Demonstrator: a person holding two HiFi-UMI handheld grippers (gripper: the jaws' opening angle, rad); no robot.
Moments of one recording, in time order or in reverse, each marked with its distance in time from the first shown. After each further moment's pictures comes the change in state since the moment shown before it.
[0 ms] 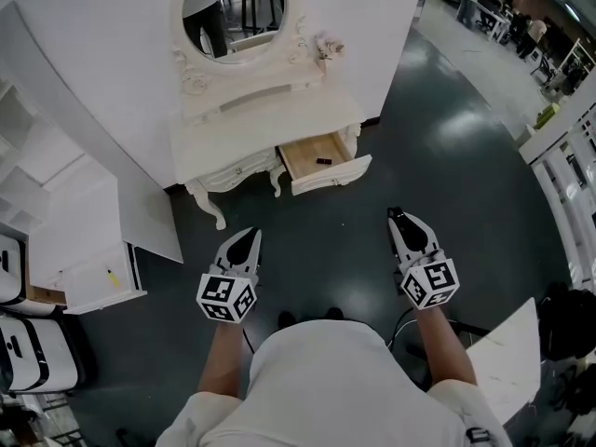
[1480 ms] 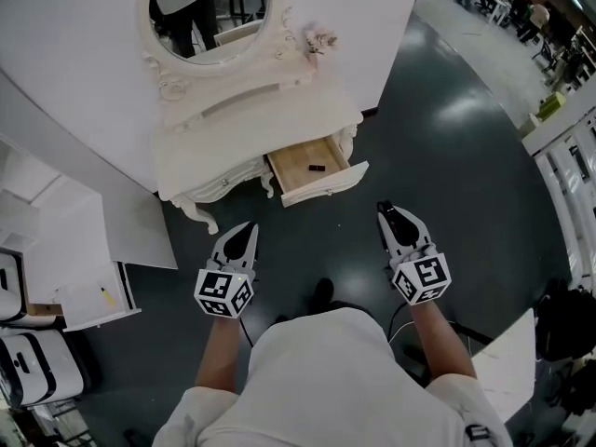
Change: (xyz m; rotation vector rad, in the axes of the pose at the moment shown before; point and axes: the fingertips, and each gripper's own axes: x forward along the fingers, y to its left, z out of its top) left arm 0.125 0.038 0.000 0.020 0.047 -0.020; right arm 0.104 -0.065 -0.011 -0.001 0.039 0.013
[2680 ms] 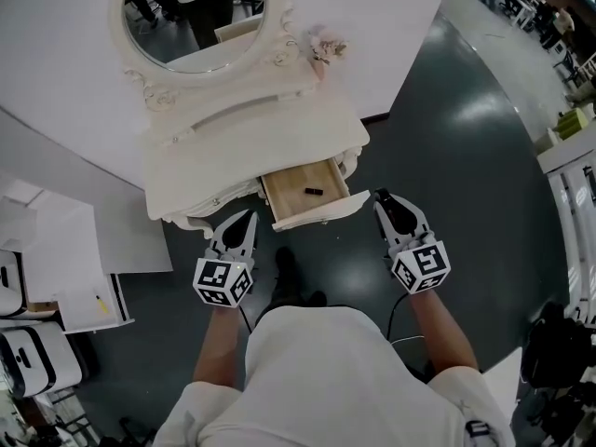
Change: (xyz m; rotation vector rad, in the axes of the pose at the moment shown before) left arm 0.165 0.054 0.027 -0.018 0.021 0.076; right arm 0.153 -0.118 0.007 0.008 0.033 0.105
